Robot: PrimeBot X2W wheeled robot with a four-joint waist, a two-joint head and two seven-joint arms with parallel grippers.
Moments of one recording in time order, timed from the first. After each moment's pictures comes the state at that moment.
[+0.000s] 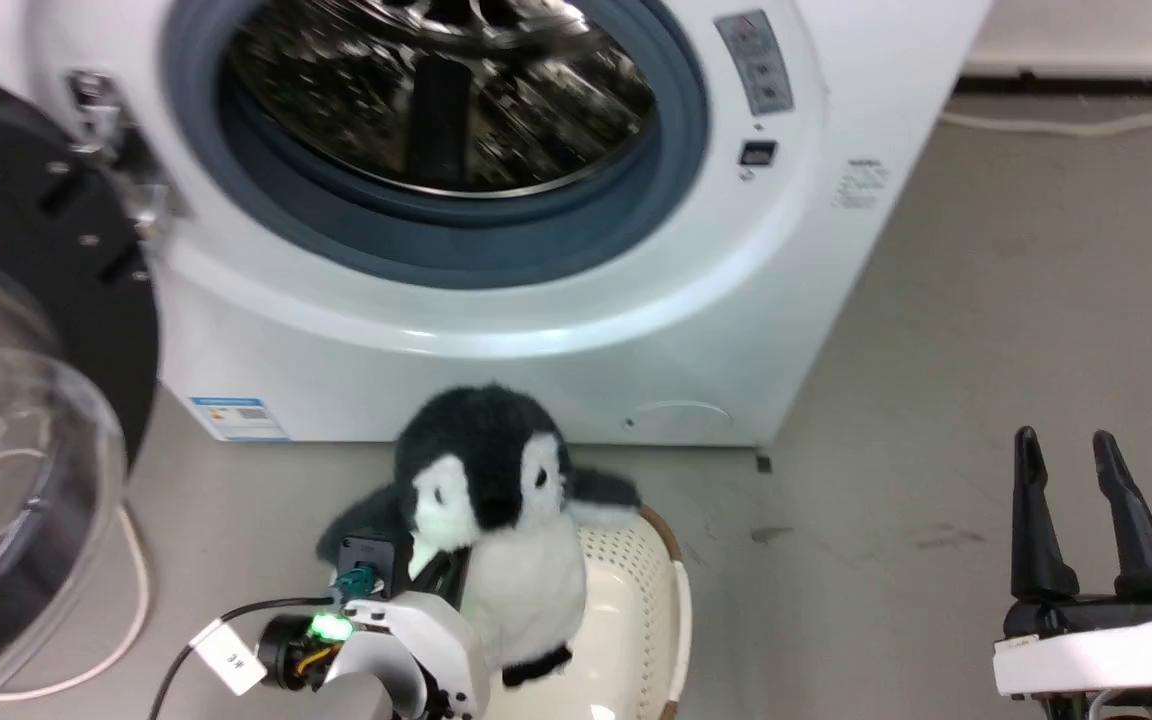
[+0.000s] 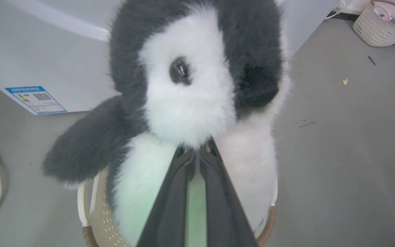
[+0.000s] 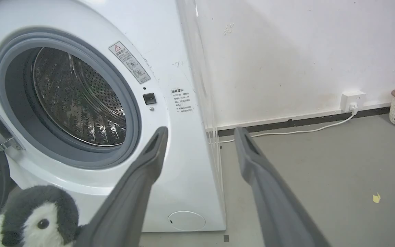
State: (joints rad) left arm -0.43 0.09 -0.42 0.93 -0.45 -0.08 -0.25; right arm -0.02 -0.05 -0.10 -0.01 0.28 0.13 -0.26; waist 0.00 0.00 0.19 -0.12
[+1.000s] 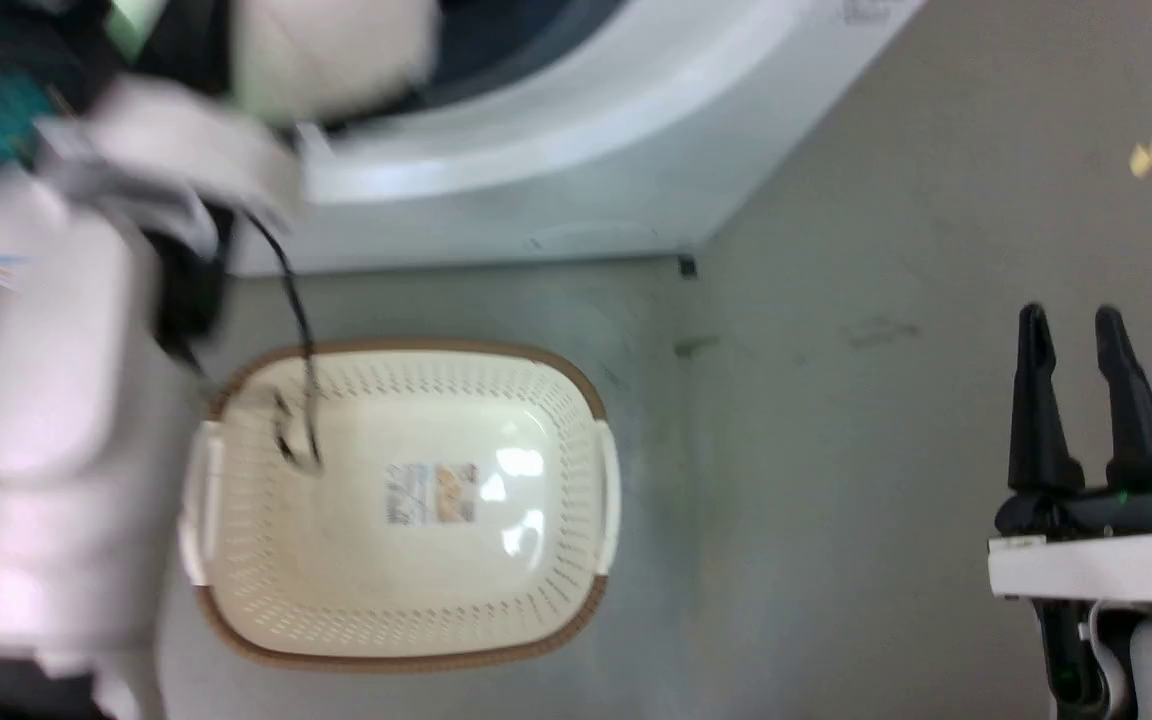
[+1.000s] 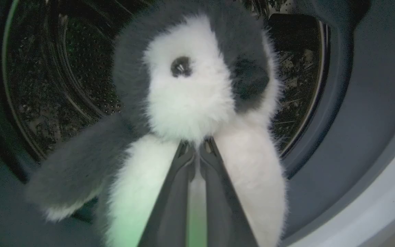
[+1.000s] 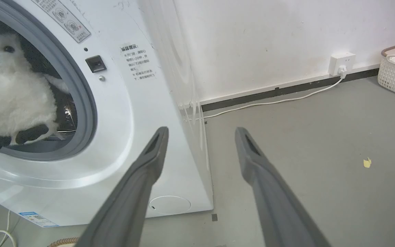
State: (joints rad) left arm -0.85 0.26 -0.16 0.34 -0.28 -0.06 -0.13; right arm -0.16 -0.05 -0.06 -0.06 0.37 0.13 -0.26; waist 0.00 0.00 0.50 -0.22
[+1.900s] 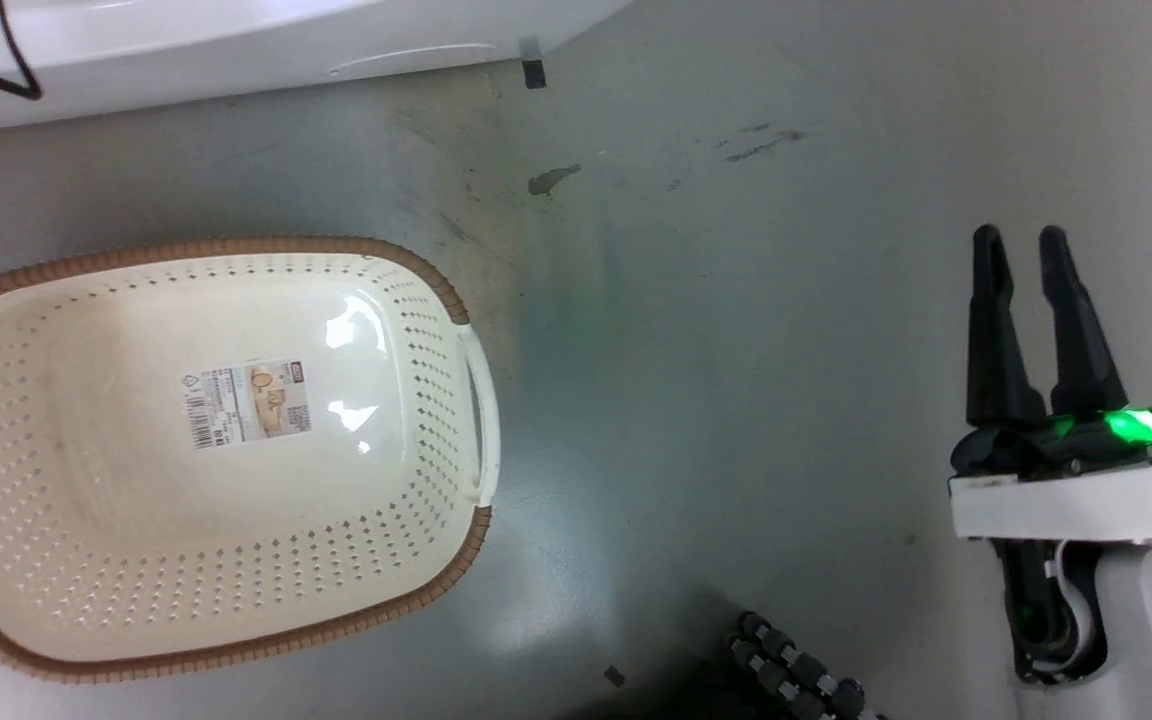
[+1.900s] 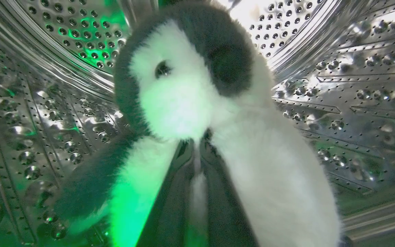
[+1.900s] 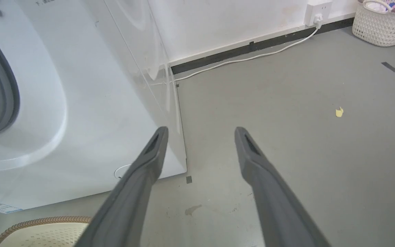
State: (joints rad) left arm -1.60 0.43 -0.21 0.88 -0.16 -0.04 0.08; right arm -0.28 -0.05 0.05 -0.03 0.53 0.13 -0.26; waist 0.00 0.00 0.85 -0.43
